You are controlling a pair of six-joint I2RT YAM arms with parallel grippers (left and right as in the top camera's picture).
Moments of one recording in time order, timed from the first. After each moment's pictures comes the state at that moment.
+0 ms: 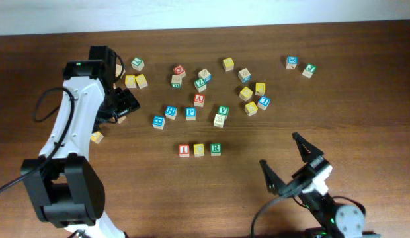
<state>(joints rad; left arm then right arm) 0.00 1.87 1.62 -1.25 -0.13 -0.56 0.06 0.02 0.01 0.23 -0.55 0.16</state>
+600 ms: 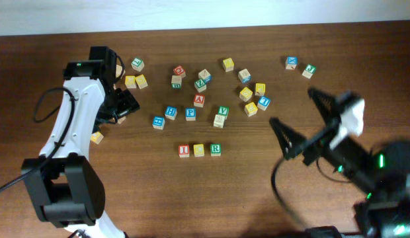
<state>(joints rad) 0.00 1.87 1.61 -1.25 -0.14 -0.56 0.06 0.74 1.03 -0.48 -0.58 0.06</state>
